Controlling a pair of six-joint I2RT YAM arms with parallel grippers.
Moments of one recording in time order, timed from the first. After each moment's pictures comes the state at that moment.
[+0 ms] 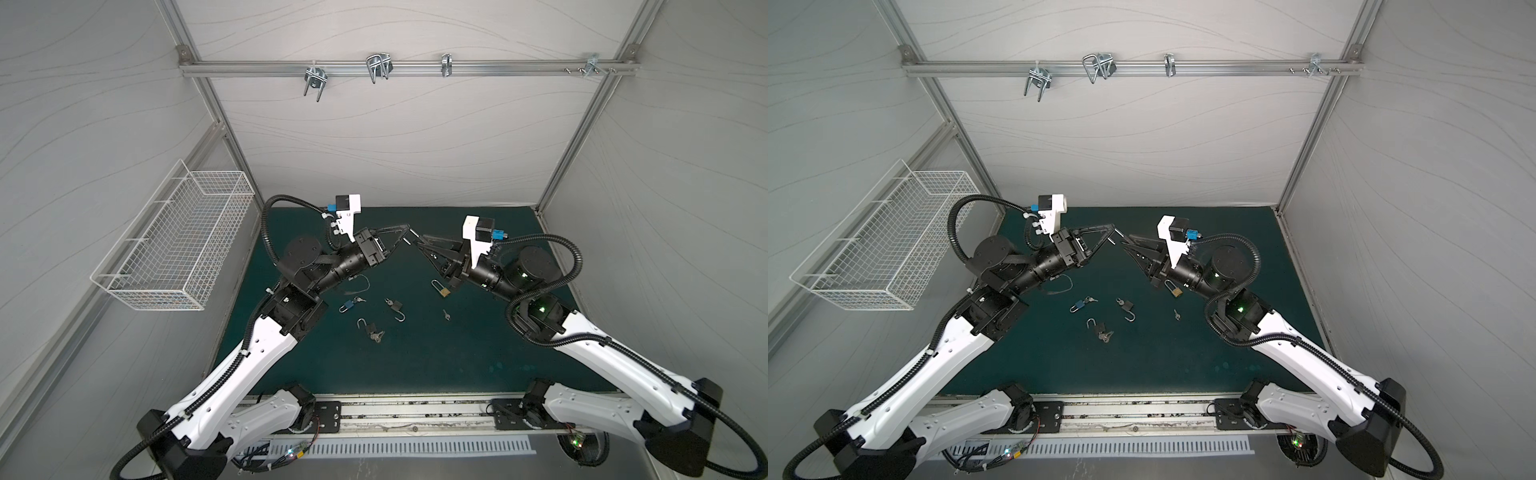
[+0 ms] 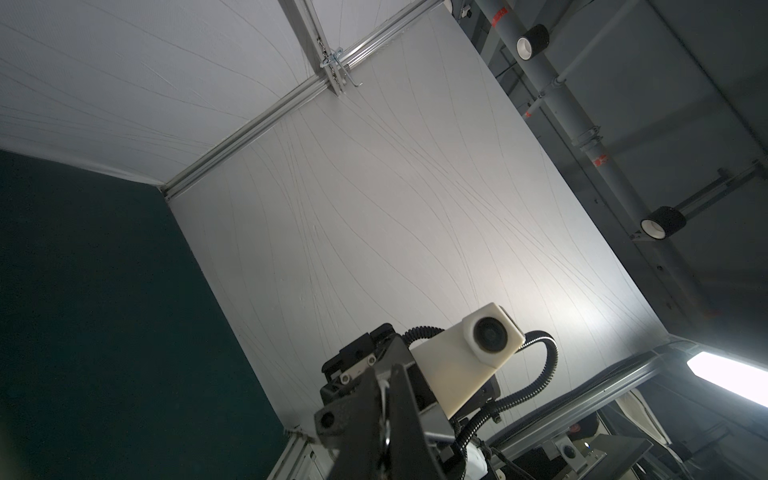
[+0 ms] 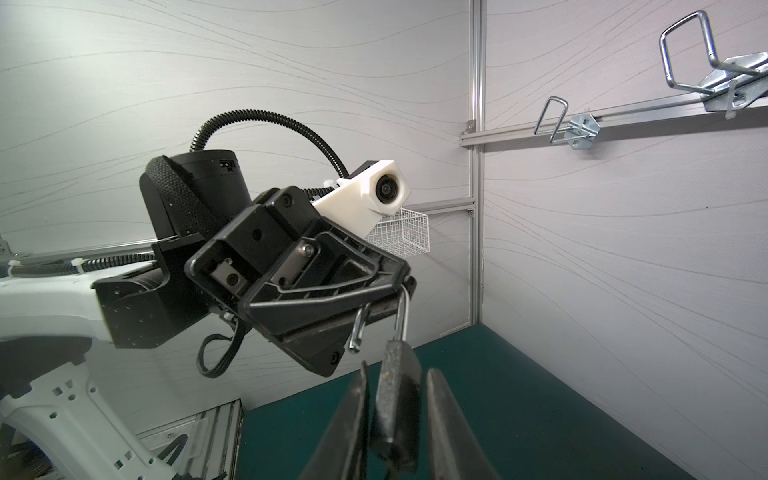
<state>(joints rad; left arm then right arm) -0.59 1.00 1.08 0.16 0.46 -1.13 0.86 1.04 1.00 0.31 -0.35 0.12</state>
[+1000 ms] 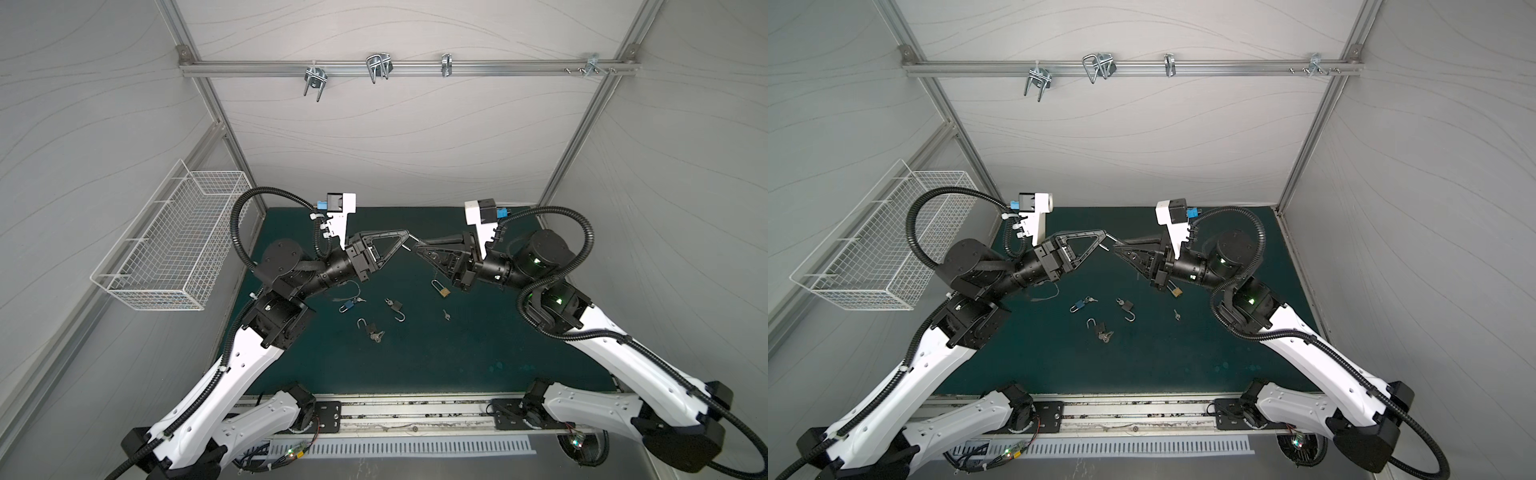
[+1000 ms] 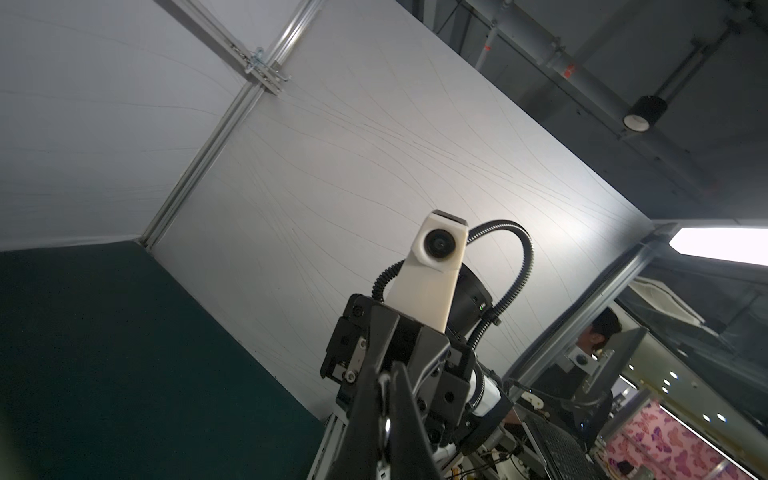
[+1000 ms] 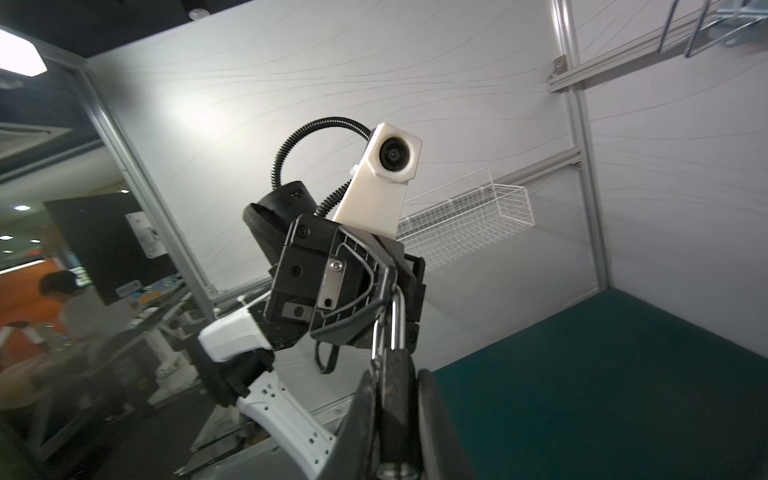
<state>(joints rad) -0.60 0.94 1.18 0.08 0.59 -0.85 0.86 1.07 1.22 0.12 -0.62 0.51</state>
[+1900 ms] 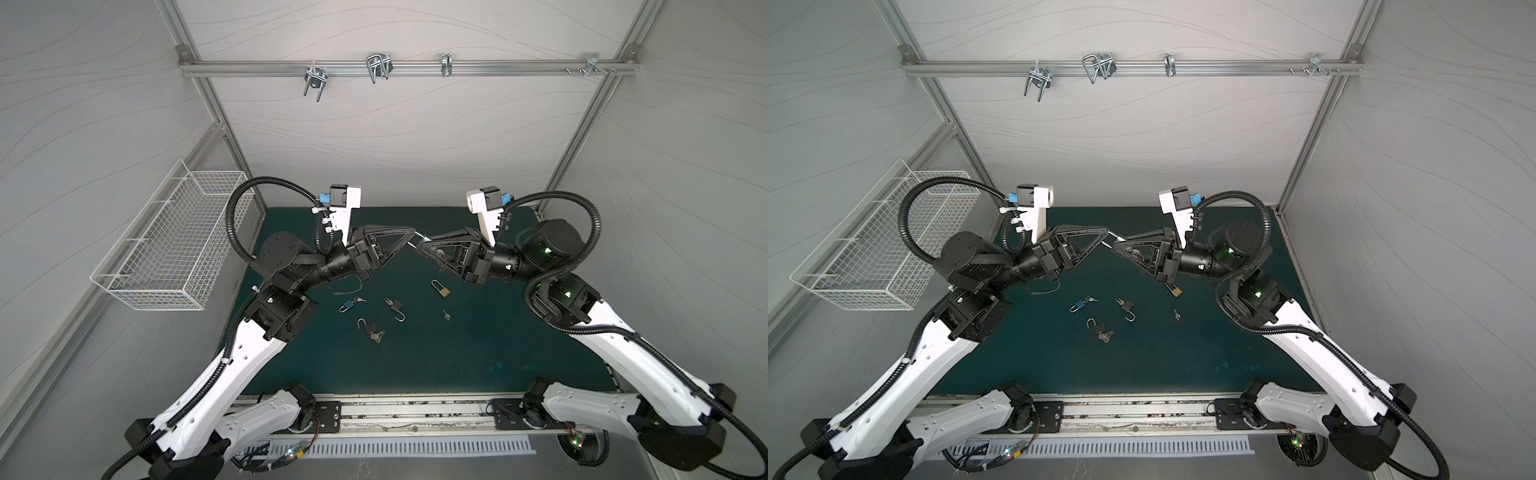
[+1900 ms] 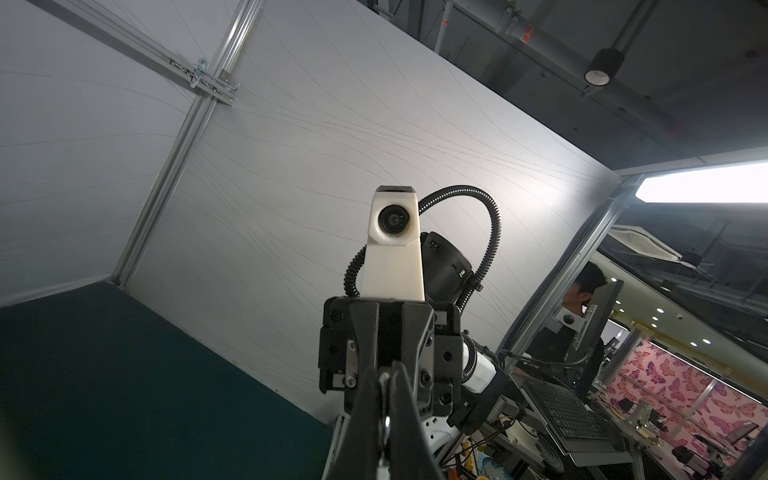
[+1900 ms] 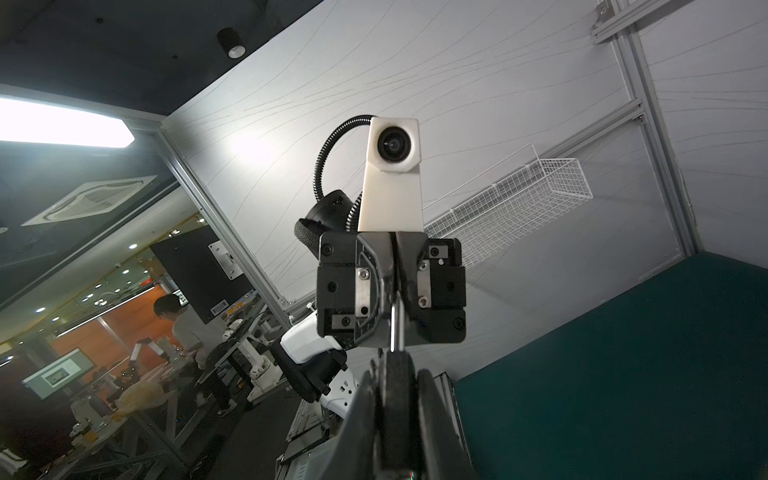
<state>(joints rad) -0.62 1.00 1.21 0.15 0.67 -0.79 0.83 1.10 1.30 0.08 -0.71 0.68</state>
